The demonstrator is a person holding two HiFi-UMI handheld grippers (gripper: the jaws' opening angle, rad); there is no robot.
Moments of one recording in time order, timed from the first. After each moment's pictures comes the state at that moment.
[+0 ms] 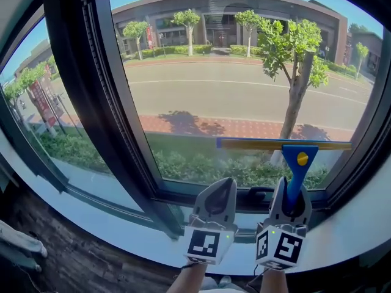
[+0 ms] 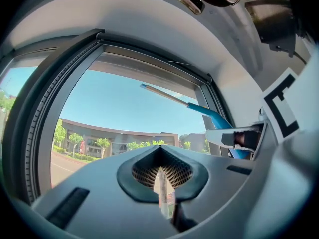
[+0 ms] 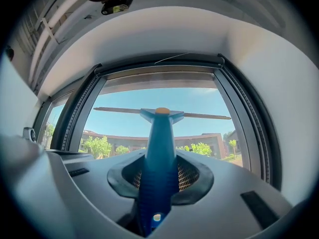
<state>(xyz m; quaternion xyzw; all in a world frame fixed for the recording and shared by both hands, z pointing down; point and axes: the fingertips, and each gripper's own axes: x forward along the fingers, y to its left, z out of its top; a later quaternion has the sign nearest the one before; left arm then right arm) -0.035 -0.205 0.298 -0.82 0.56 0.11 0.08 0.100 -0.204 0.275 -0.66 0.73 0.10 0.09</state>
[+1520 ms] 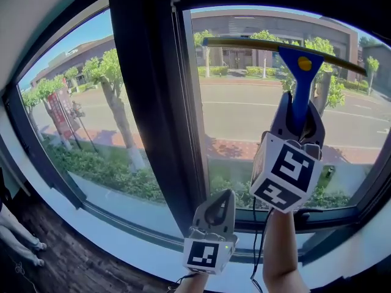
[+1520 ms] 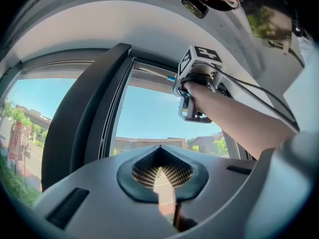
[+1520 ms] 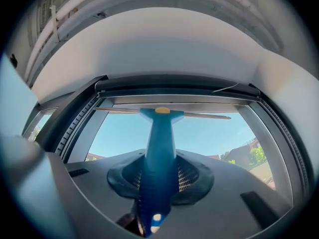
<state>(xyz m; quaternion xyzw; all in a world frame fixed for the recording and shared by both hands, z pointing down) -0.213 -0.192 0.268 -0.79 0.59 0.13 0.12 -0.100 -0.260 0.057 -0.67 0.68 0.19 0.21</state>
